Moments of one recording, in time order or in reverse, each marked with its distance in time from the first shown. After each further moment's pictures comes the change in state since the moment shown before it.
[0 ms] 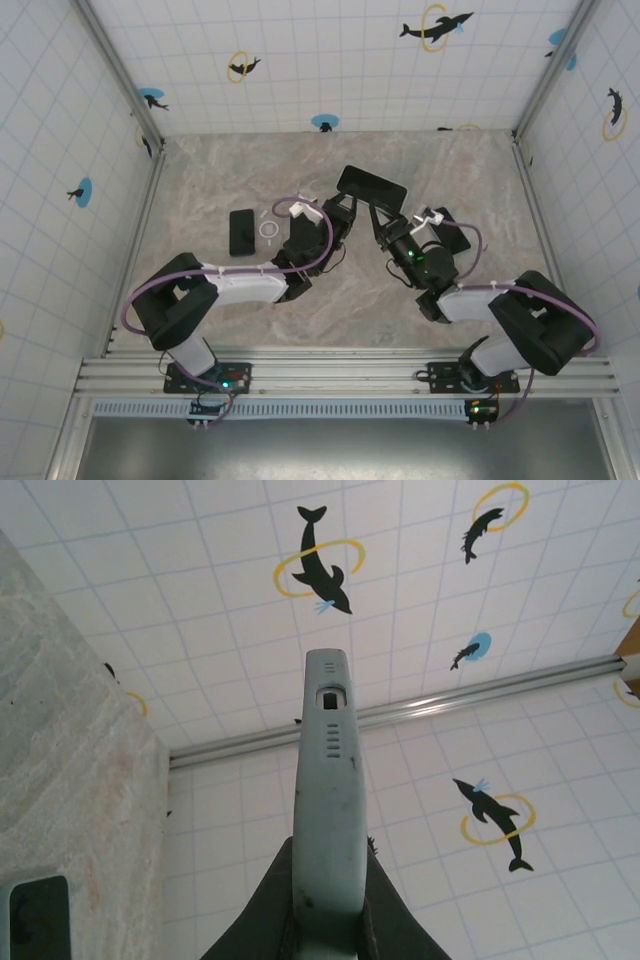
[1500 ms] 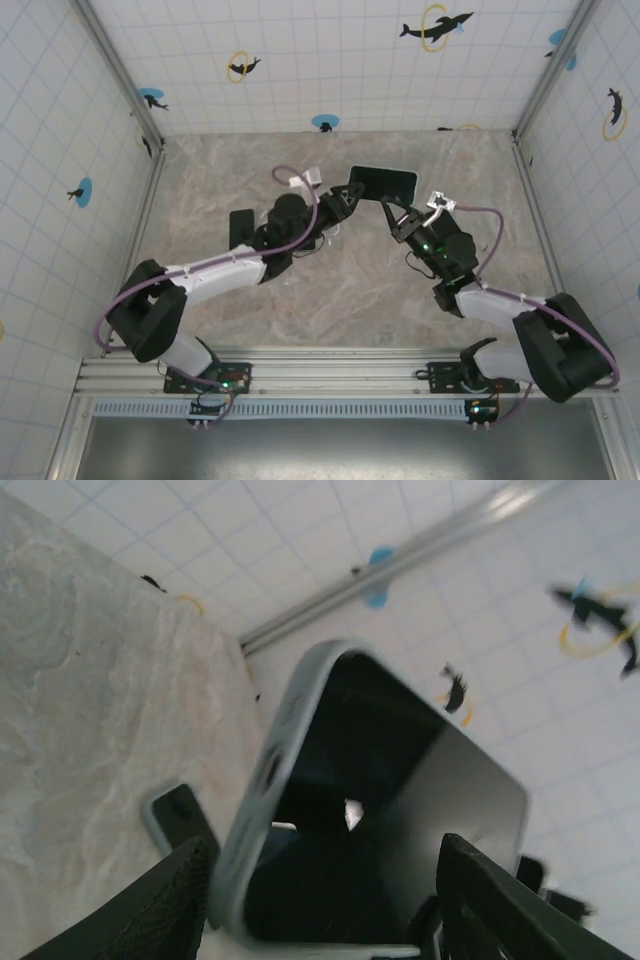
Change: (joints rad) left arm 0.194 -0.123 0.123 -0.507 0.579 0.336; right arm -0.212 -0.188 0.015 -0.264 -0.346 -0.449
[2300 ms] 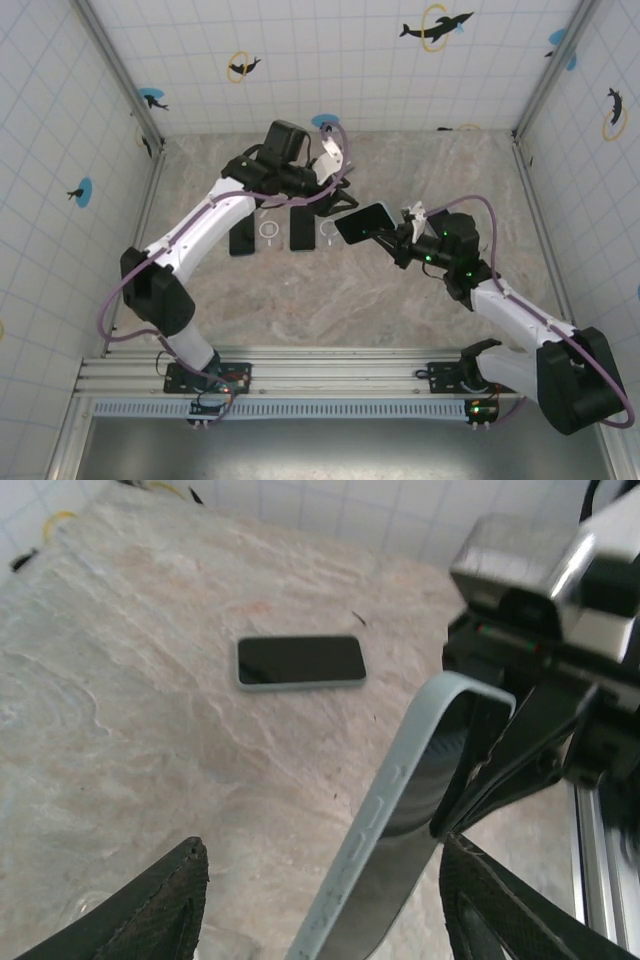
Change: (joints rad) left arm 0.177 0.177 0.730 -1.254 0.525 1.453; right arm -0.092 -0.147 0.130 -0.744 -0.452 -0.760
